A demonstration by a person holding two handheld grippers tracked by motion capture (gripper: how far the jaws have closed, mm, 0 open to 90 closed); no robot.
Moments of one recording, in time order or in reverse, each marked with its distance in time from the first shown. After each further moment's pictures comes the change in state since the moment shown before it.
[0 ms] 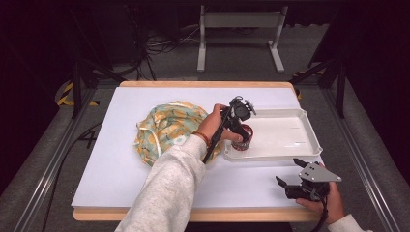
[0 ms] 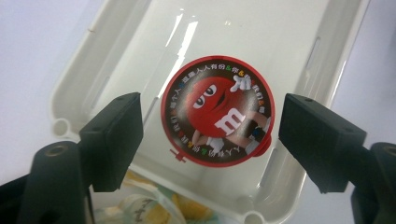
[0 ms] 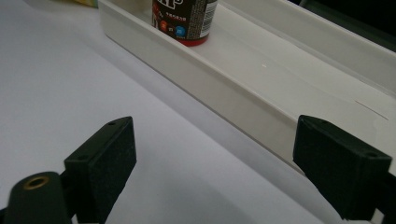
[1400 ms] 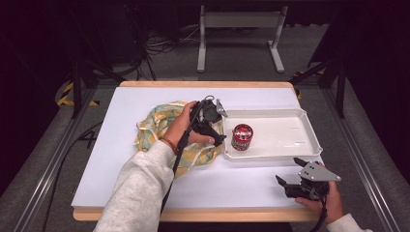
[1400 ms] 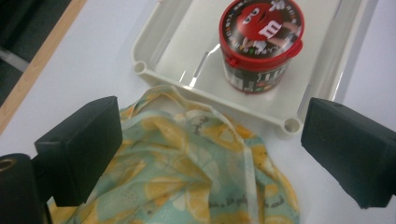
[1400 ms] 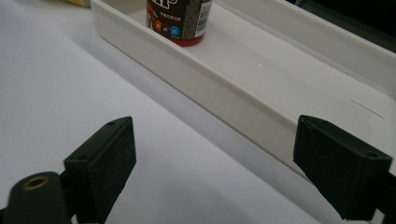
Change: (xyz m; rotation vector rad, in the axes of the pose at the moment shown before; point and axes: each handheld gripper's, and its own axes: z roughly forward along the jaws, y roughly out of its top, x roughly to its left) left arm 0.010 -0.069 -0.058 -0.075 0.143 0.050; right arm 0.000 0.000 0.002 0.003 -0.015 0.009
